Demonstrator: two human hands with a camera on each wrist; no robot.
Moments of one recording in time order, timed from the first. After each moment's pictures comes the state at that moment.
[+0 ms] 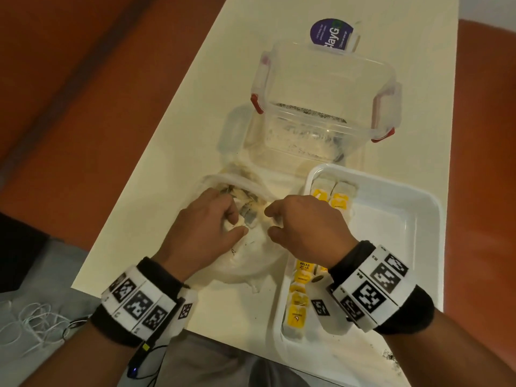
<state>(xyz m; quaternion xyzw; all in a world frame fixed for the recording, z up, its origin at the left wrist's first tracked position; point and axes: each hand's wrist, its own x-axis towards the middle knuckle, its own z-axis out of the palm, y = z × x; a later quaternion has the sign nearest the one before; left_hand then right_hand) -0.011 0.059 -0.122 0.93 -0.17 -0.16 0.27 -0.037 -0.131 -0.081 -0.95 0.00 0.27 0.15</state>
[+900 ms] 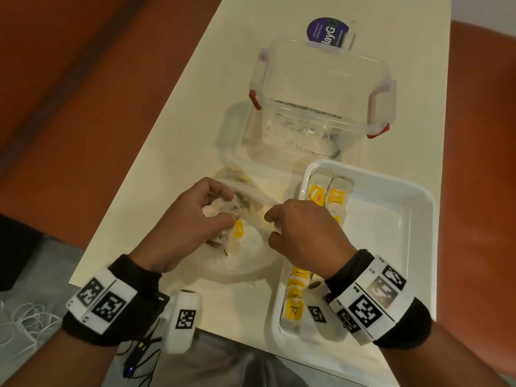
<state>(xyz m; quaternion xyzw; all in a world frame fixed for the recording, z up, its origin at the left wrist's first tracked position) -0.009 0.070 -0.106 0.75 0.01 -0.31 0.58 -0.056 -0.125 -0.081 -0.95 0.01 0.26 0.15</state>
